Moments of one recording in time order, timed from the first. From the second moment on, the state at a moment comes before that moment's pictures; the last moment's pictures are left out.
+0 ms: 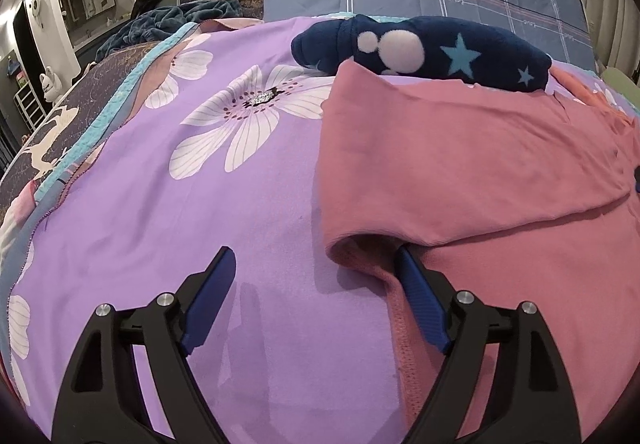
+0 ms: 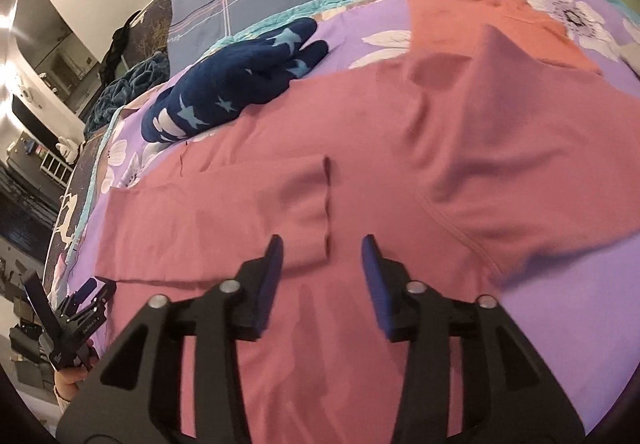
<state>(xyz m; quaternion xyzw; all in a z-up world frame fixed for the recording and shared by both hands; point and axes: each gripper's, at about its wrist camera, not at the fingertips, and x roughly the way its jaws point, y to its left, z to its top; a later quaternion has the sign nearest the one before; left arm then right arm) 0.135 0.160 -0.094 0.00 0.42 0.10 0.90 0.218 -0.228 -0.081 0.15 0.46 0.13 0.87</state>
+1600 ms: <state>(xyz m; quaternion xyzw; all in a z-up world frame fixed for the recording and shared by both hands) 0.121 0.156 -0.082 -0.04 0.37 0.02 0.93 0.228 -0.154 -0.017 -0.03 0.44 0.06 0.90</state>
